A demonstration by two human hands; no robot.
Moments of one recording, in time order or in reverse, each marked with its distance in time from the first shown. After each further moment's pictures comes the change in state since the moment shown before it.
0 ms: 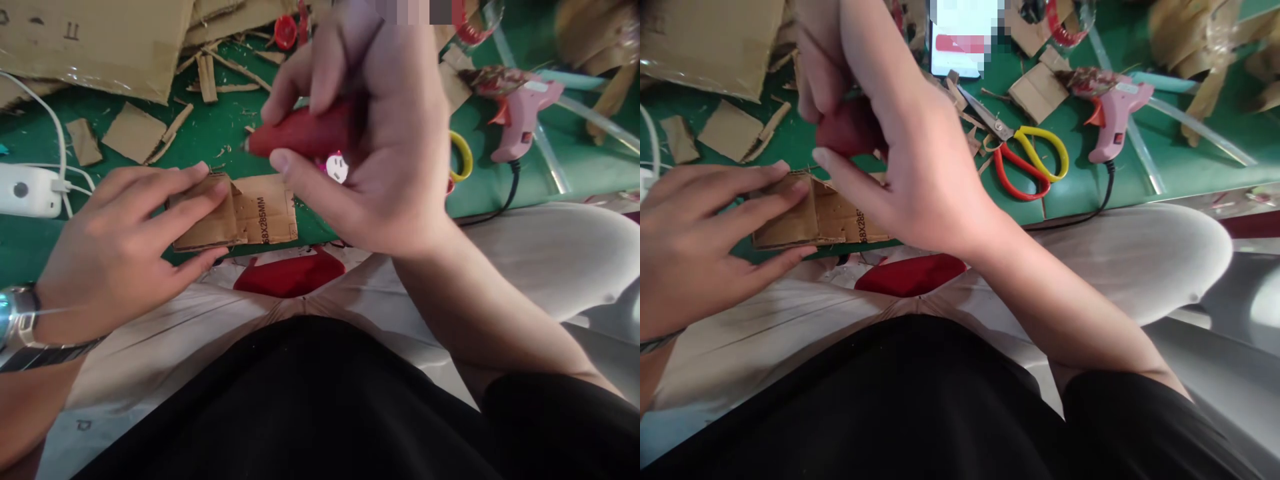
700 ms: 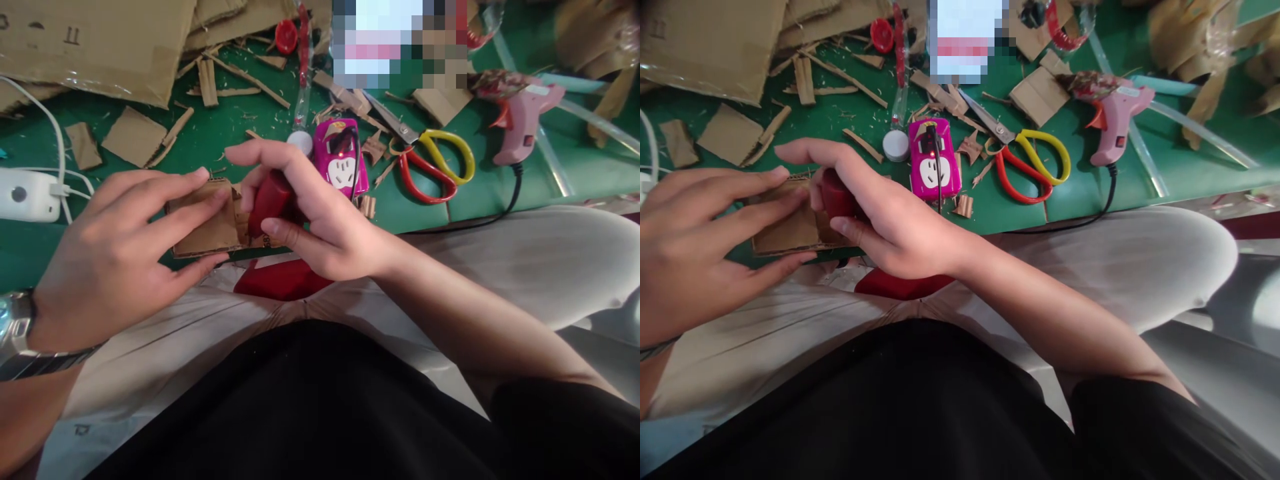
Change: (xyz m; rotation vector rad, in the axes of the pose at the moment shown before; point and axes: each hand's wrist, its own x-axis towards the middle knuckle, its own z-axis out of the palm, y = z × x) left_hand -0.001 -0.002 0.002 -0.035 0.019 -0.020; right_hand -0.021 0.009 0.036 0.234 -0.174 -0.016
